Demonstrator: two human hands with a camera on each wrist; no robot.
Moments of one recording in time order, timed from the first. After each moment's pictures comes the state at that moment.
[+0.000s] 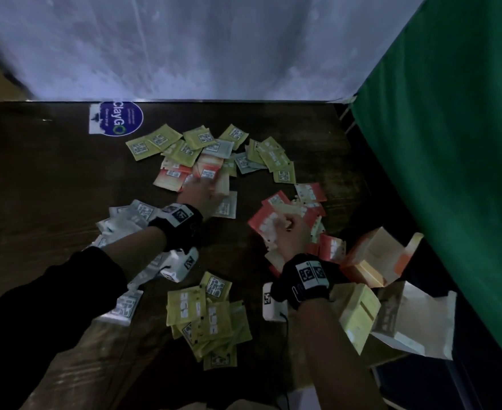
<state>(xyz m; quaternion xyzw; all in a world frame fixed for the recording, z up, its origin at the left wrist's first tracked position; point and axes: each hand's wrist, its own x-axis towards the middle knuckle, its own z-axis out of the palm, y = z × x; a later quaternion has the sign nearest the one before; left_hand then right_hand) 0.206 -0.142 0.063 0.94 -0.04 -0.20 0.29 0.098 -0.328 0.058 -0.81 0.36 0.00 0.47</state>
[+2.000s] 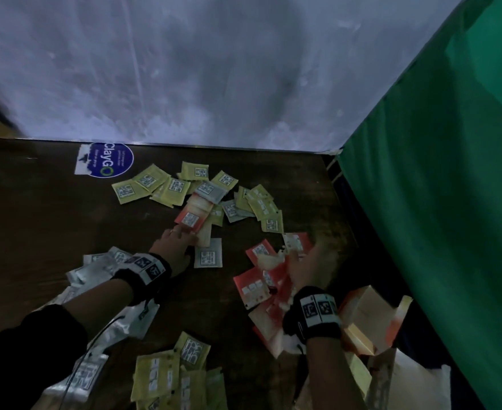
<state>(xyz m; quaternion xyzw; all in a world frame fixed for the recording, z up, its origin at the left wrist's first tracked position) 0.226 -0.121 0.044 0.95 -0.16 -0.27 0.10 0.143 -0.382 0.090 -0.88 0.42 -0.04 0.23</state>
